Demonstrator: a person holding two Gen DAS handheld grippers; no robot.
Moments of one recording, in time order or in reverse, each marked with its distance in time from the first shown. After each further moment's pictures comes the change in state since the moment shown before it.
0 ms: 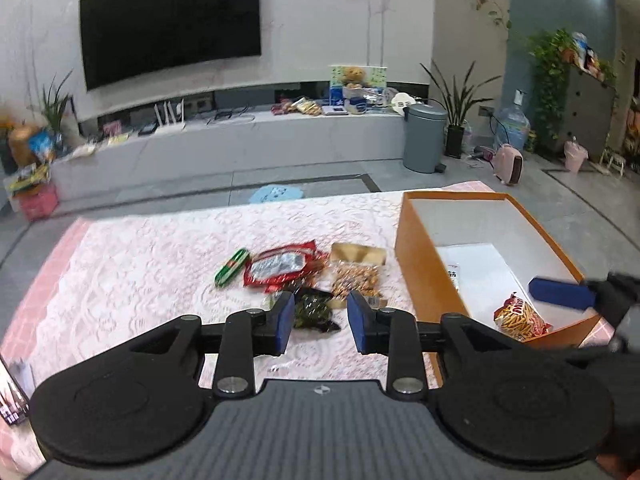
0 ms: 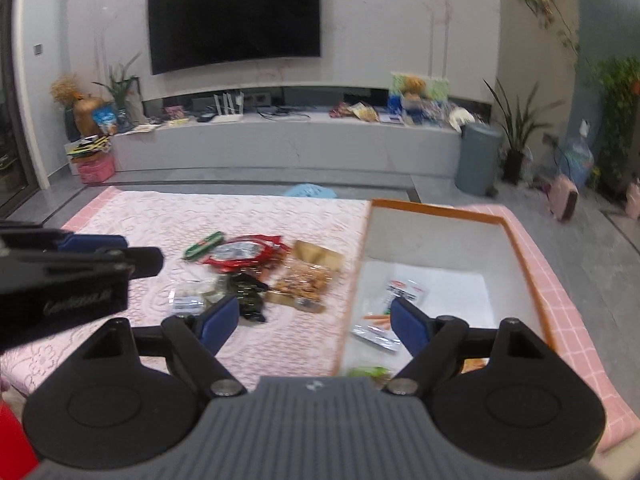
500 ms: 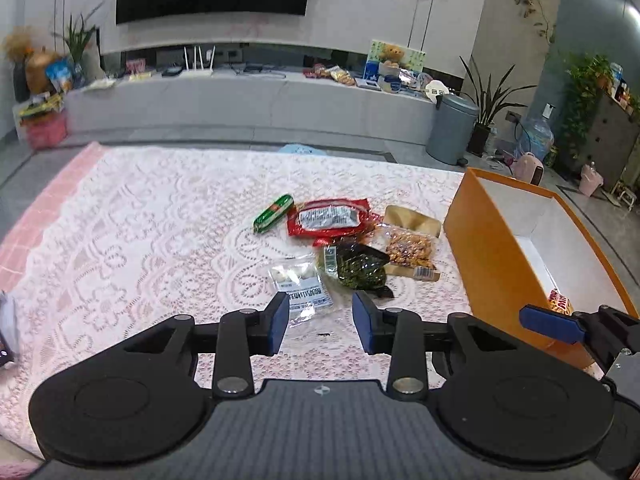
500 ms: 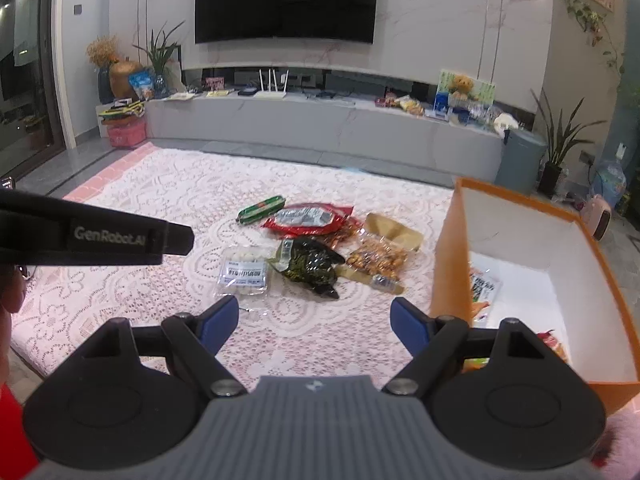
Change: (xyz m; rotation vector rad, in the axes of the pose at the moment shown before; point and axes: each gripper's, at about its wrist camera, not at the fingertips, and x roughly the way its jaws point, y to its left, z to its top) left arm 0.035 0.084 -0.036 -0.157 0.082 -0.024; right arm 0.054 0.065 -0.027 -0.083 0.069 0.064
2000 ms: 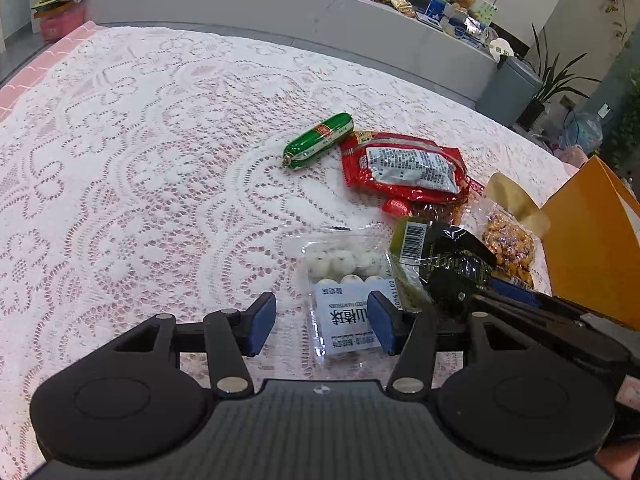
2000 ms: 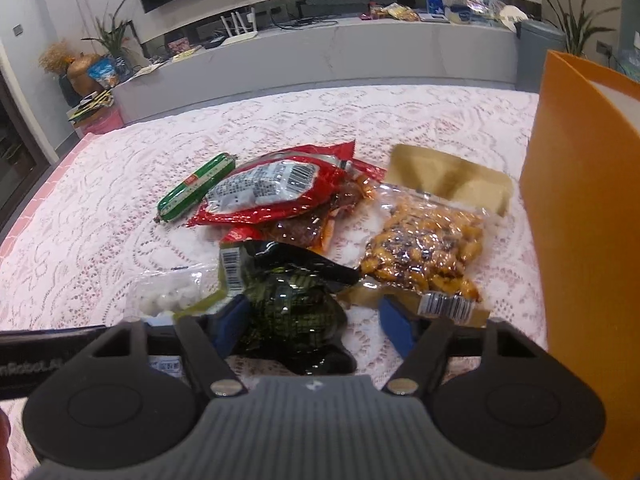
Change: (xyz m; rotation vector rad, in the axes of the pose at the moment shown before) left arm 0.153 0.050 0.011 -0.206 0.245 0.033; right arm 0.209 -0.037 0.027 0.197 0.185 0.104
